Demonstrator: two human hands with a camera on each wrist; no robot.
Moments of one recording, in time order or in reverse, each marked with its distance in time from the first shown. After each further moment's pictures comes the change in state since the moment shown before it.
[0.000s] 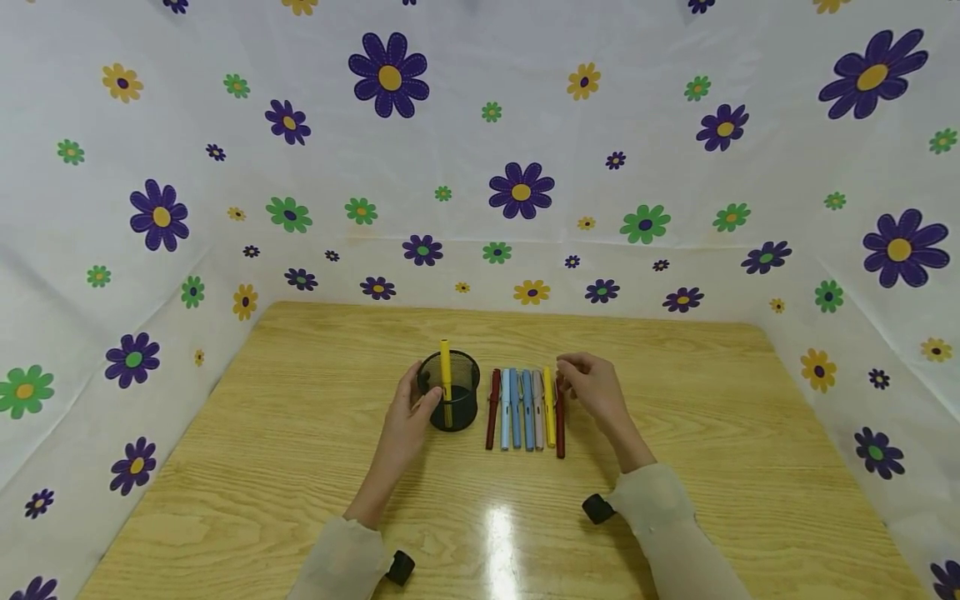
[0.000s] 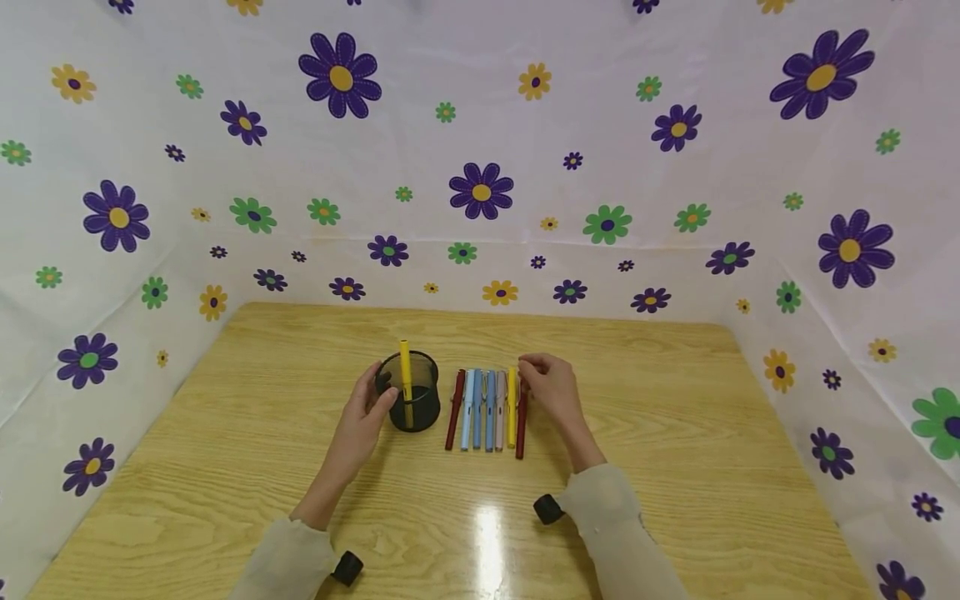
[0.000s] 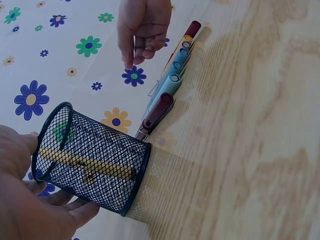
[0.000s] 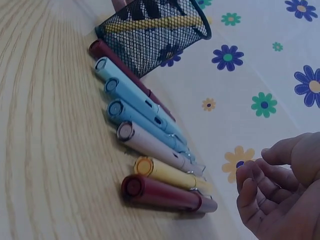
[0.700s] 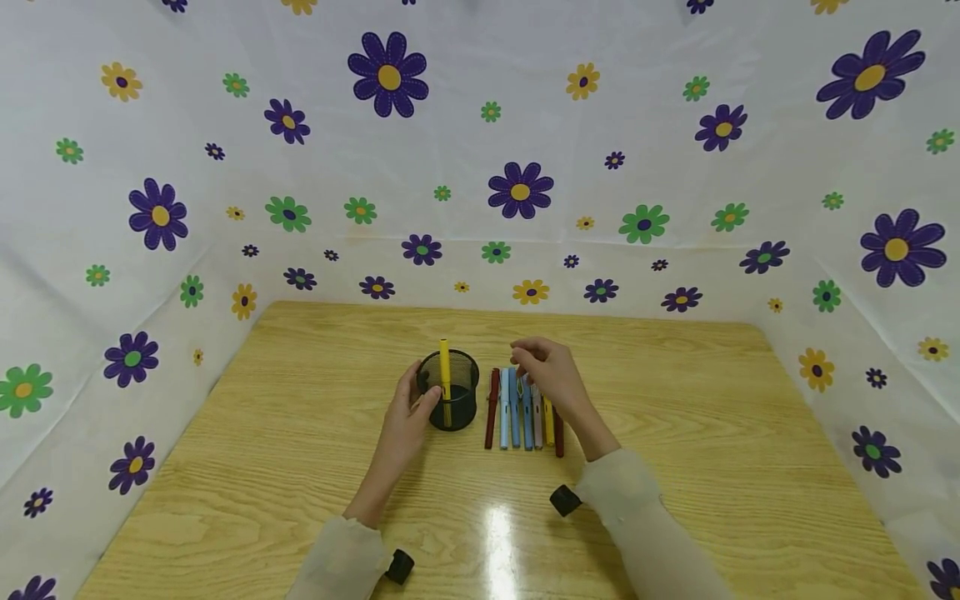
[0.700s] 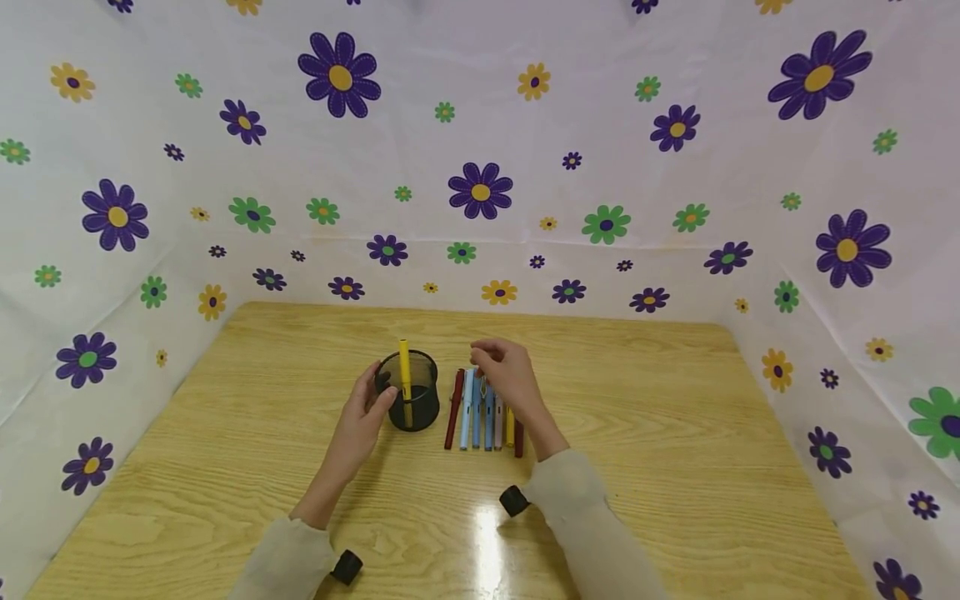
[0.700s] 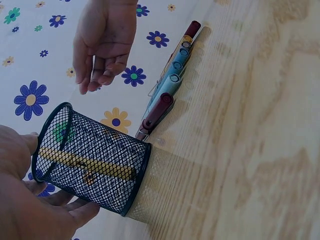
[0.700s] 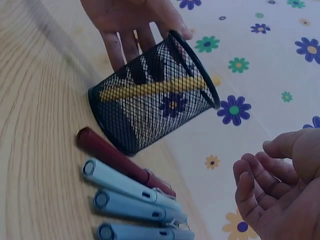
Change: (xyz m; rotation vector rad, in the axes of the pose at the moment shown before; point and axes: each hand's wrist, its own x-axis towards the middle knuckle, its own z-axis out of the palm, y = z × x) left_hand 0.005 -0.012 0.000 0.027 0.005 0.010; right_hand 0.001 -0.040 0.046 0.045 -0.118 -0.136
